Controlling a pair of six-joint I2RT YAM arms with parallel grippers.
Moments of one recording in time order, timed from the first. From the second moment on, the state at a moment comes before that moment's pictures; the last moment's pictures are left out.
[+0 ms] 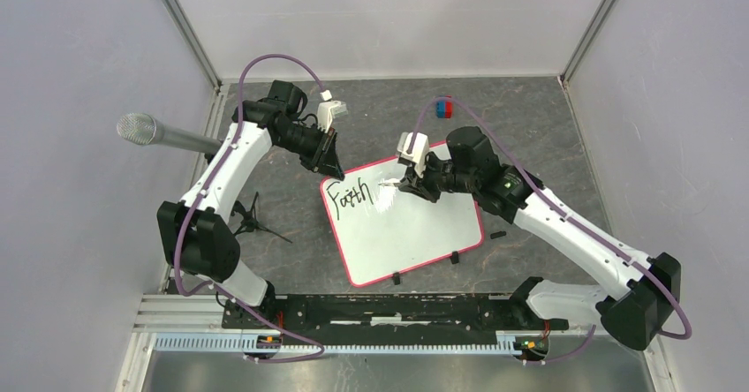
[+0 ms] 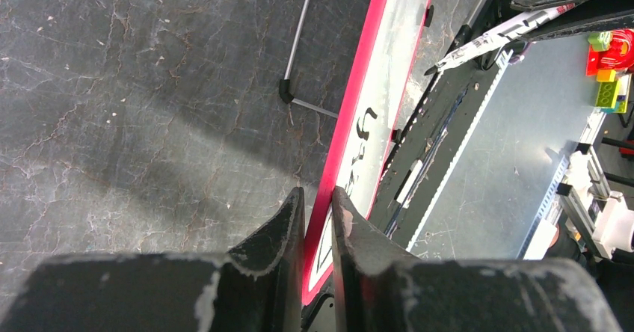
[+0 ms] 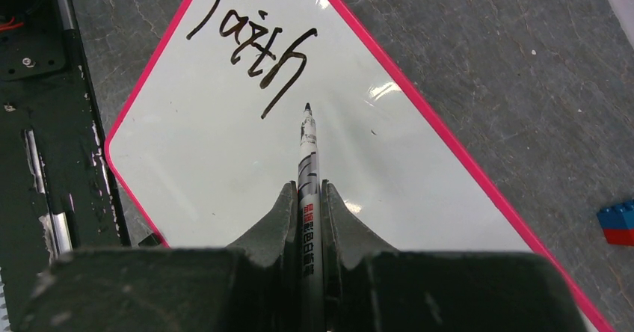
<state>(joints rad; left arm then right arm) -0.27 1.58 1.49 -1.12 0.79 0.33 0.72 1.19 1.07 -0.40 -0.40 -0.35</state>
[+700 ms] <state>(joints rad) -0.27 1.58 1.49 -1.12 0.78 0.33 0.72 1.23 1.06 -0.39 -0.31 -0.37</state>
